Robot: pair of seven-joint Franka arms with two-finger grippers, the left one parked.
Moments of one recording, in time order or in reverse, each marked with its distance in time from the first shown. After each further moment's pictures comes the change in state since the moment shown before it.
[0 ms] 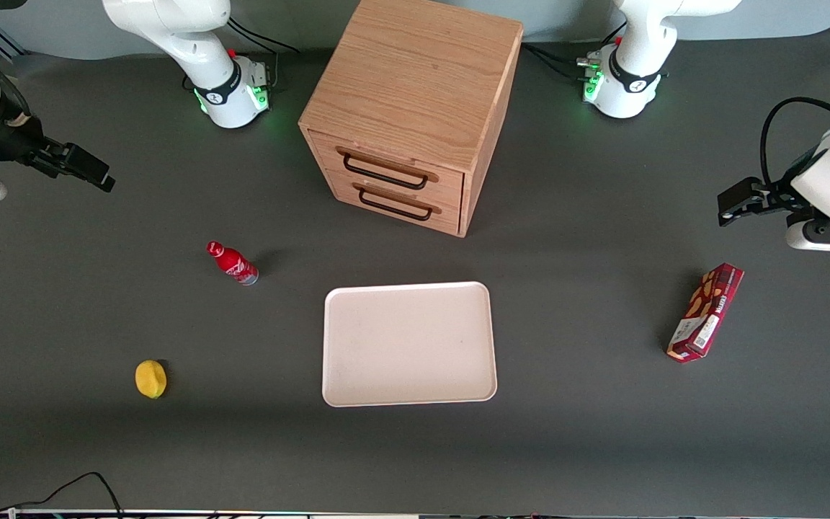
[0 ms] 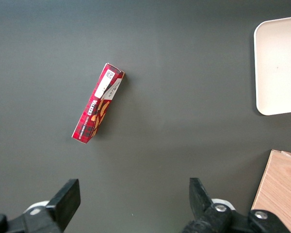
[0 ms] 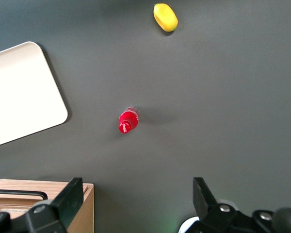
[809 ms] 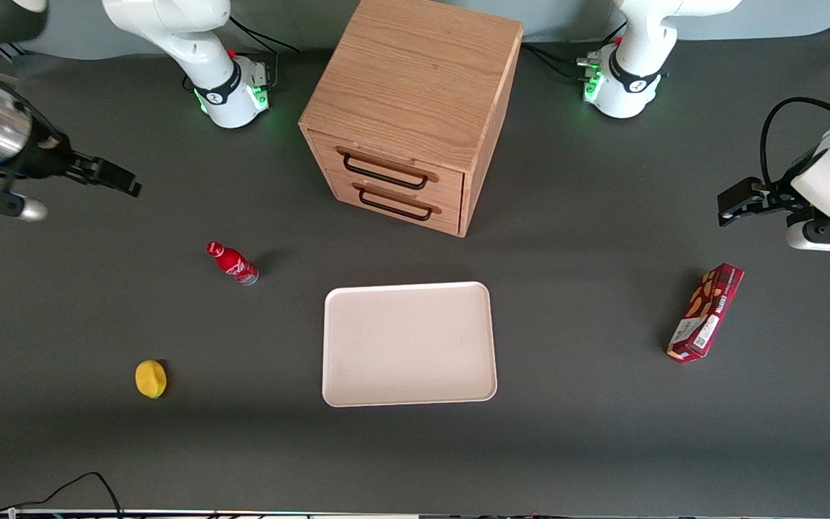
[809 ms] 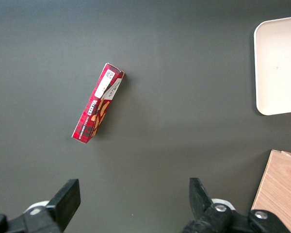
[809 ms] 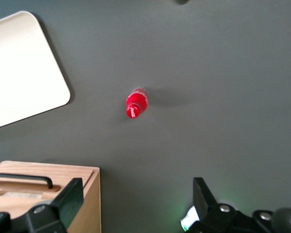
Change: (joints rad) arm 0.007 0.035 0.017 -0.115 0.068 0.057 -0.004
